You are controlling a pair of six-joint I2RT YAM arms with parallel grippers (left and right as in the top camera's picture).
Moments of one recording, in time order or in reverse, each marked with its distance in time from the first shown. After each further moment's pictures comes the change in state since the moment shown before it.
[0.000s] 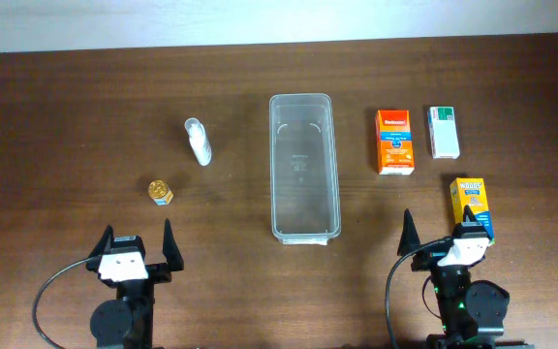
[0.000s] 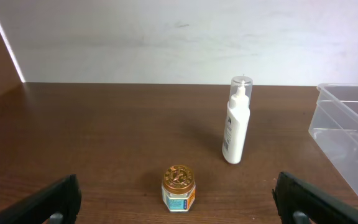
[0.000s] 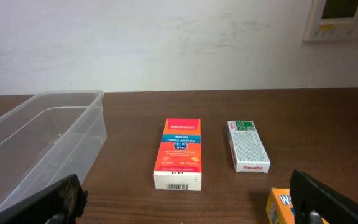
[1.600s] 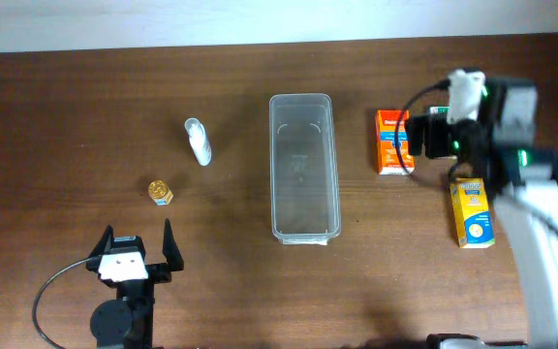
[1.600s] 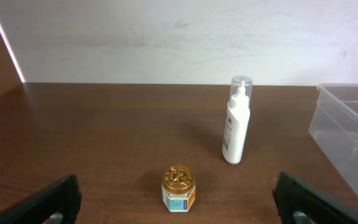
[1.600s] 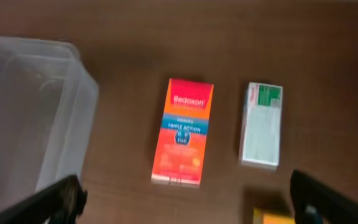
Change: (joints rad) left arm 0.000 -0.001 -0.001 0.000 0.000 0.000; right arm 0.000 1.448 1.333 -0.692 -0.053 -0.138
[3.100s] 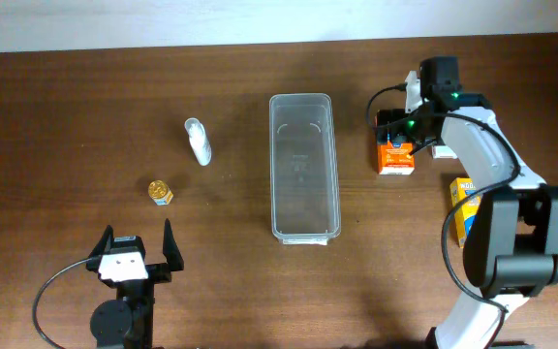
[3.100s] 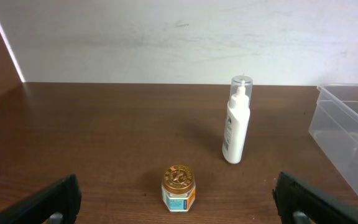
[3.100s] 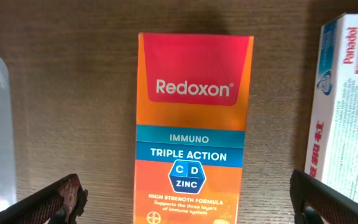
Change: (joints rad) left arm 0.000 0.000 0.000 0.000 0.000 0.000; right arm 0.045 0.509 0.148 0.046 0.048 0.127
